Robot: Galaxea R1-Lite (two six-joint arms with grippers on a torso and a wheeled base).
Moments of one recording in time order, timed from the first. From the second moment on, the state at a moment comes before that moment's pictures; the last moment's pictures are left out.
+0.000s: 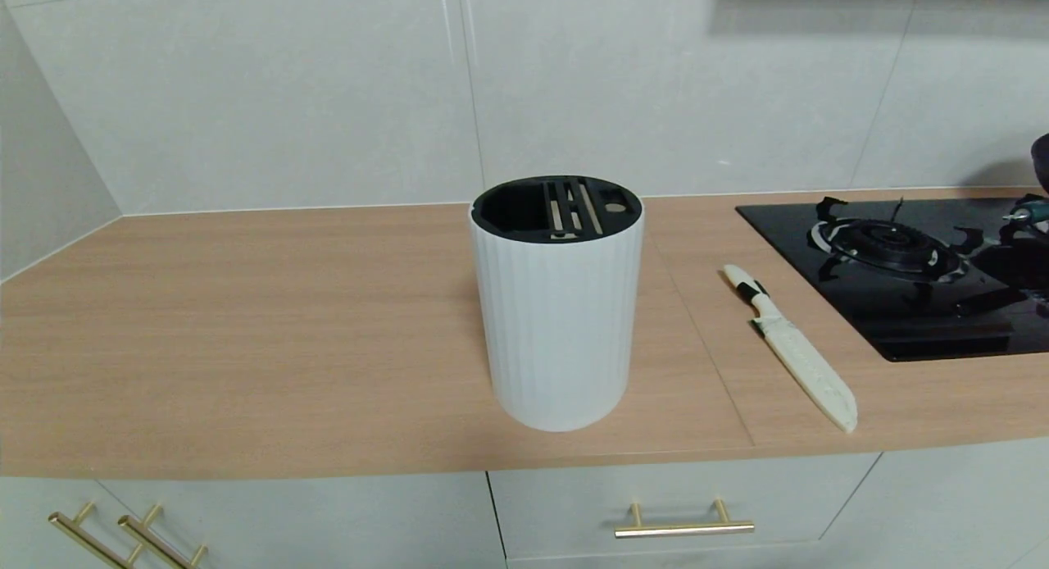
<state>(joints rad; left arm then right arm) 0.00 0.00 0.00 0.00 -0.01 0.00 0.00 0.00 0.00 0.00 -0.02 0.00</state>
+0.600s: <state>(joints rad) 0.00 0.00 0.00 0.00 -0.01 0.00 0.00 0.00 0.00 0.00 -0.02 0.00</state>
